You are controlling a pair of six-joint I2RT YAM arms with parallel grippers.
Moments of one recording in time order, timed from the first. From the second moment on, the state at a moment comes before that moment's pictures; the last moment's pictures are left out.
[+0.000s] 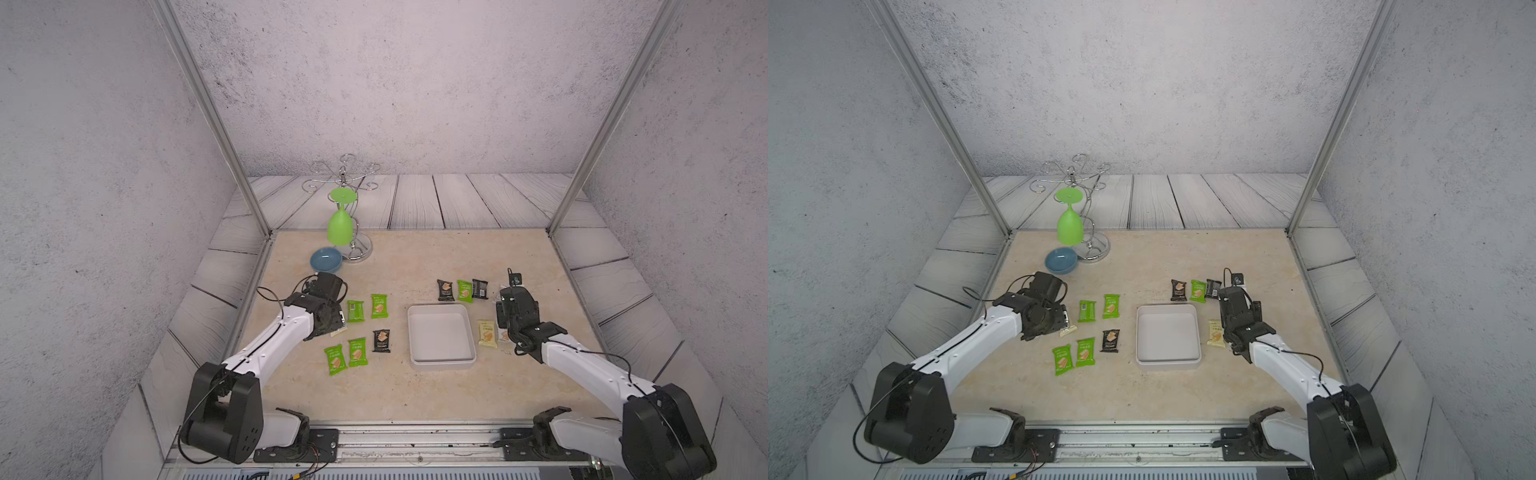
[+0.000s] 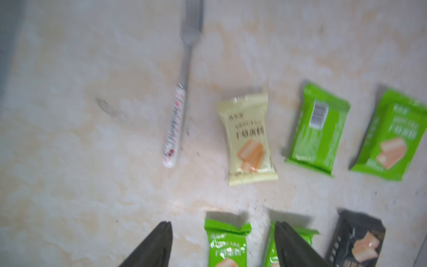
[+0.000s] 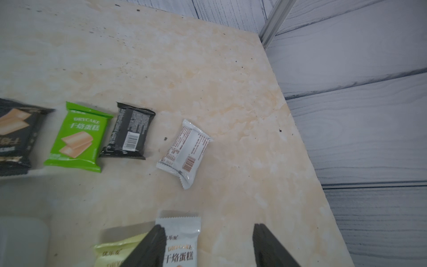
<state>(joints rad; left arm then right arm) -0.27 1.32 0.92 -0.77 -0.26 -0.56 0.32 1.23 0.59 -0.12 0.57 0.11</state>
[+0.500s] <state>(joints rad) 0.04 1.34 0.67 -0.03 -0.31 -0.10 0.05 1.46 0.40 0.58 0.42 0.10</state>
